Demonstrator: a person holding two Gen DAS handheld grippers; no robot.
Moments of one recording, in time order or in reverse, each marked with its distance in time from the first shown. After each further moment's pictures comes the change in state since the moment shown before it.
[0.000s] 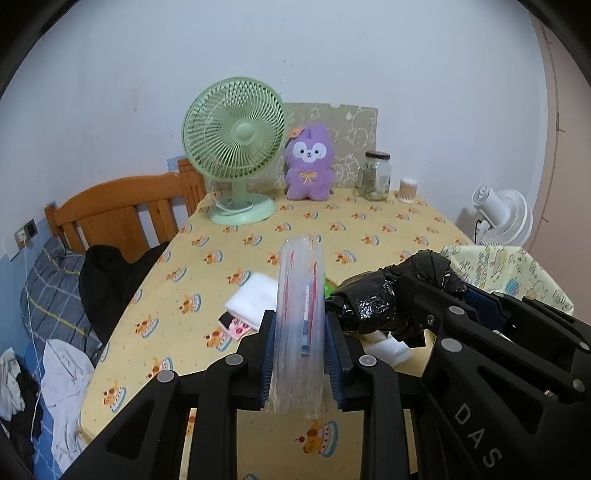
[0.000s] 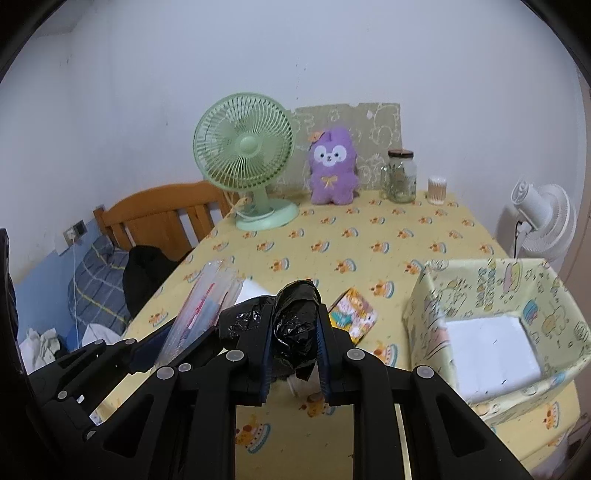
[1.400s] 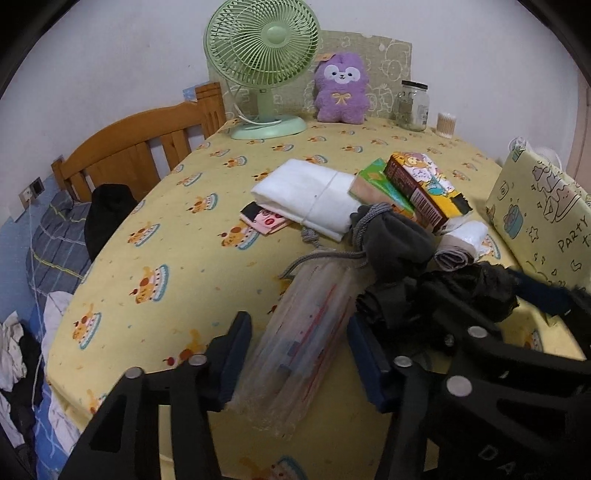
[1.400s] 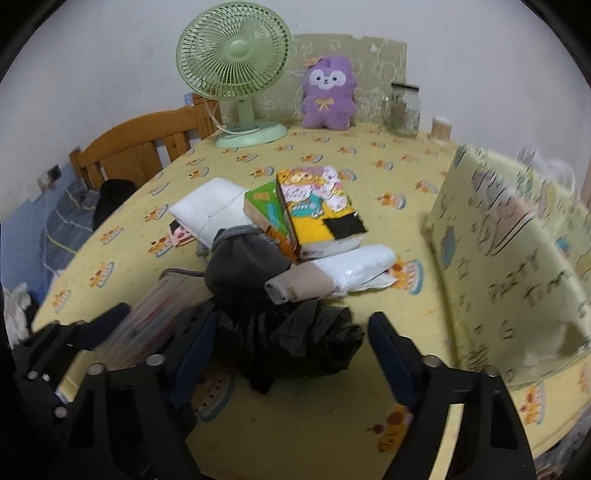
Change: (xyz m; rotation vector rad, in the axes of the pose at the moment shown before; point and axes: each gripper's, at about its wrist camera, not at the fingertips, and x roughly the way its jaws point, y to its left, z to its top) left arm 0.066 0.030 -0.081 -0.031 0.194 0.073; right arm 0.074 0.001 -0.079 -0.032 0.215 -0.058
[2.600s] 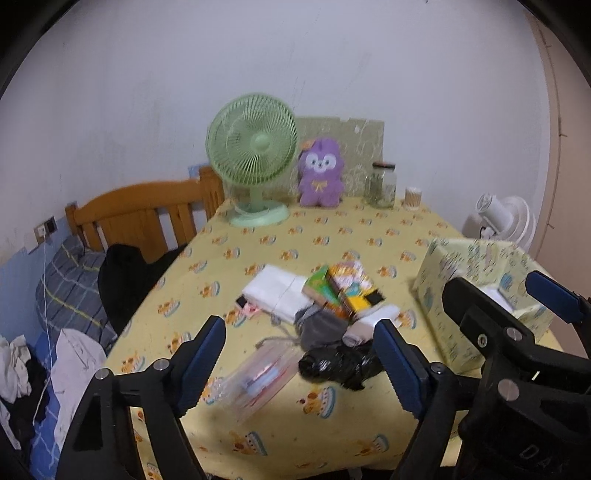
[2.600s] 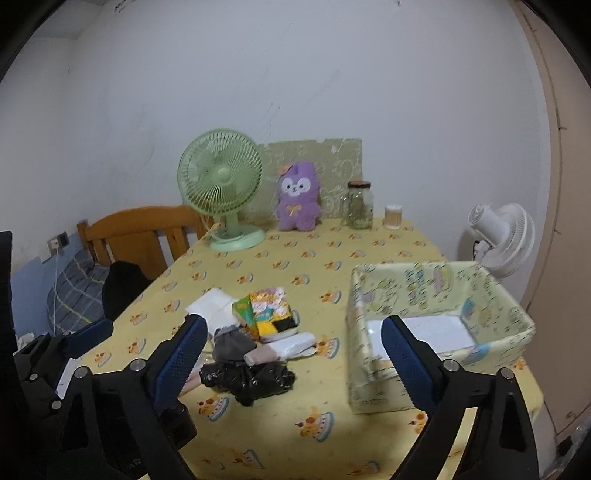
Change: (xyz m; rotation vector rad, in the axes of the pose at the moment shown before) left arm -0.111 -0.030 0.022 -0.003 -0.243 -0.009; right arm -0.139 -0.030 0.011 0.023 -0.341 -0.053
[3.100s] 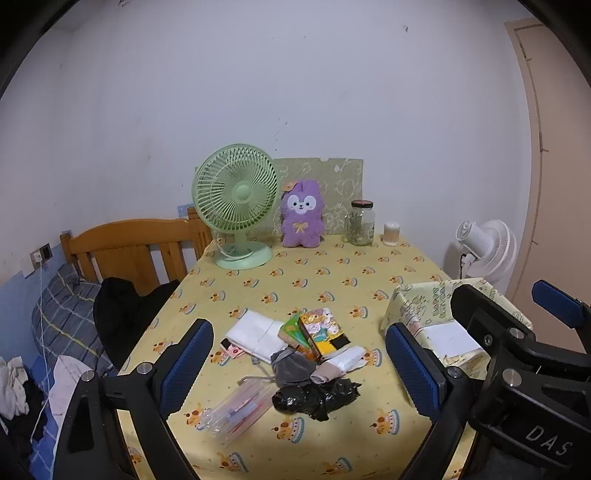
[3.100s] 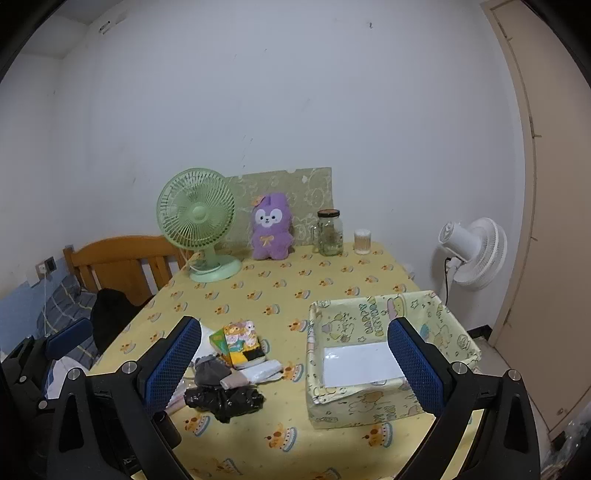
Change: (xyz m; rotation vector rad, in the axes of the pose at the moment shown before) left arm -0.045 -0.025 0.036 0.025 -0.124 -0.036; right arm -0.045 -0.029 0.032 0.038 -0.080 -0.079
